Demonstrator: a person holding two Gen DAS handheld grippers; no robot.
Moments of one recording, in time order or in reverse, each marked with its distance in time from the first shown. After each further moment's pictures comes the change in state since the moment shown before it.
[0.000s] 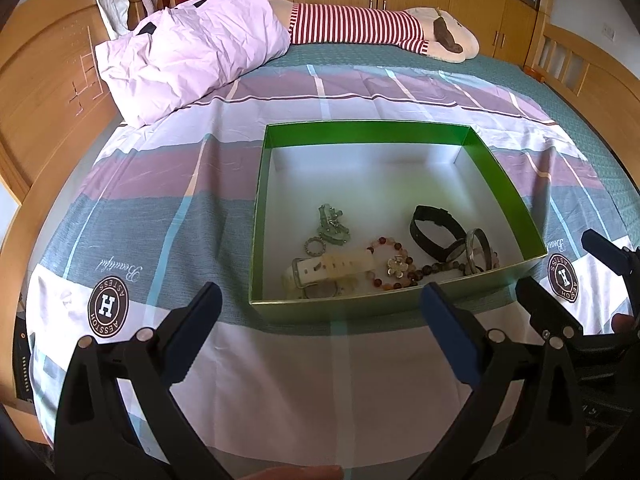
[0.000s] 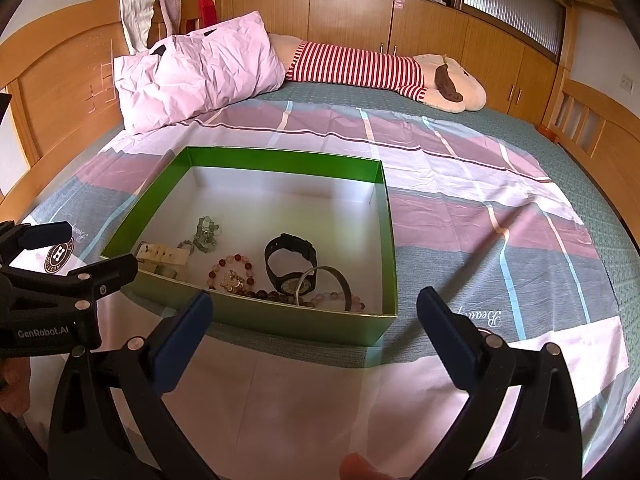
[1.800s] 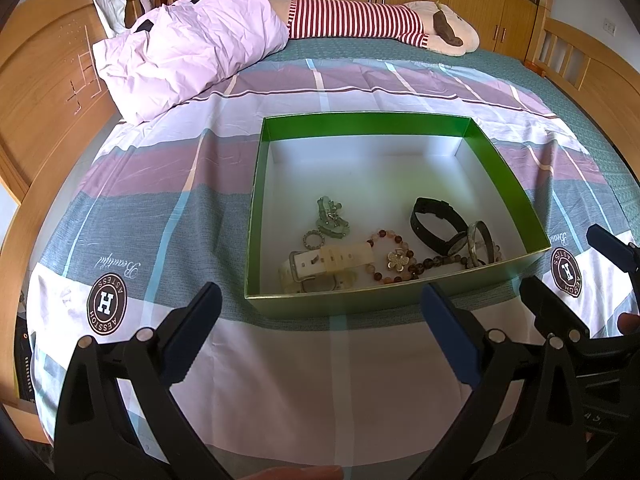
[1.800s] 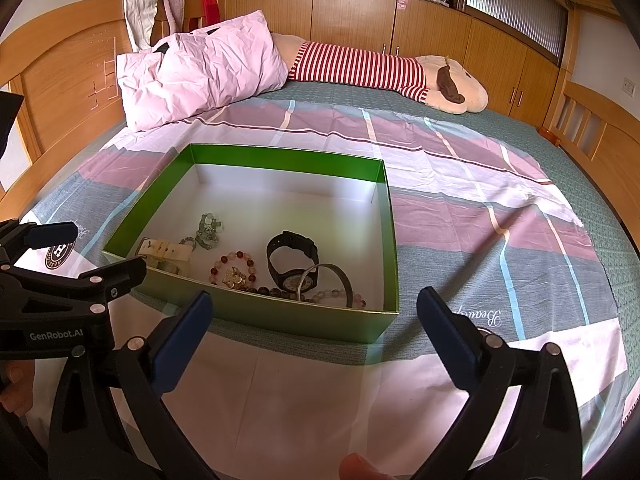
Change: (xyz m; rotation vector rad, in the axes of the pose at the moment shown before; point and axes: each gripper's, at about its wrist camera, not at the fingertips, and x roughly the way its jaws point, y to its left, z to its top) left arm 0.003 -0.002 -0.001 0.013 0.013 0.006; right arm -0.002 0.002 -0.002 -0.005 0.002 0.002
